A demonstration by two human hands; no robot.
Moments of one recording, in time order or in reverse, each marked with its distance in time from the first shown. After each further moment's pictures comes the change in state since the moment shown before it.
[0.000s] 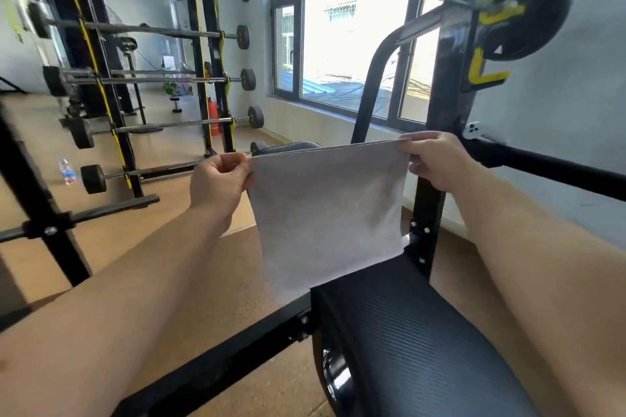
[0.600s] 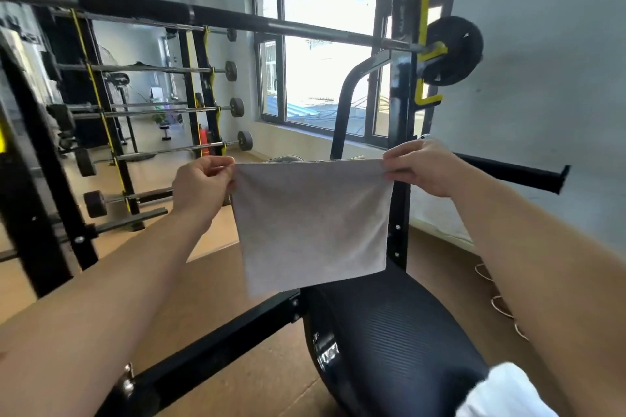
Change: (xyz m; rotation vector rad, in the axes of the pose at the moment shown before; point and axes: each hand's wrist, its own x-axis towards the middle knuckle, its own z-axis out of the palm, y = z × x) left_hand -0.116 0.092 -0.054 0.184 -0.057 0.172; right_hand -0.176 -0.075 -0.060 -0.059 -0.138 0.000
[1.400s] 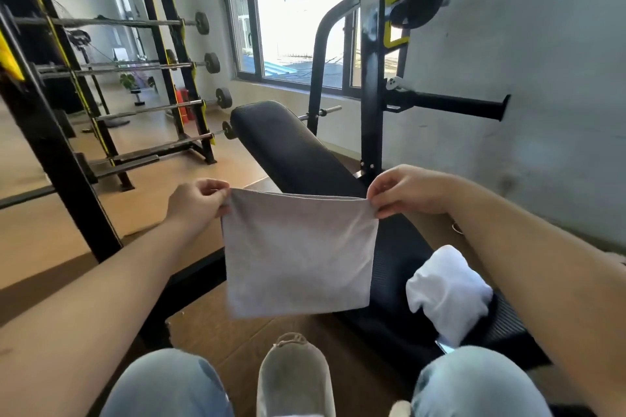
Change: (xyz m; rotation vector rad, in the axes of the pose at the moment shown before) left_hand -0.165 -0.048 -0.070 0.251 -0.240 -0.194; right_hand -0.205 0.087 -0.010 -0.309 -0.396 0.213
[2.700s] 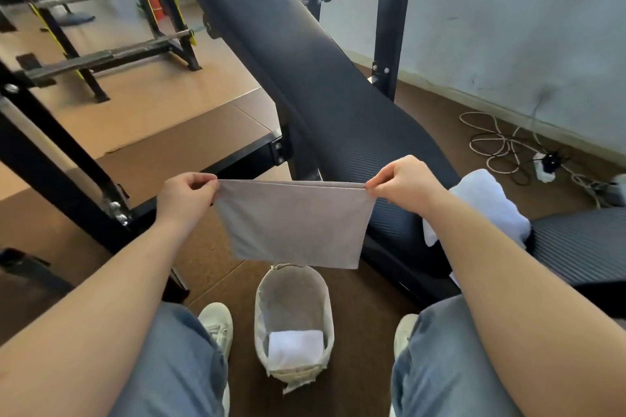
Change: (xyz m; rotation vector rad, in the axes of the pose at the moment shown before) left_hand -0.007 -0.163 0.056 0.145 -0.031 -0.202; right_hand 0.065 0.159 0.082 -0.309 0.335 0.148
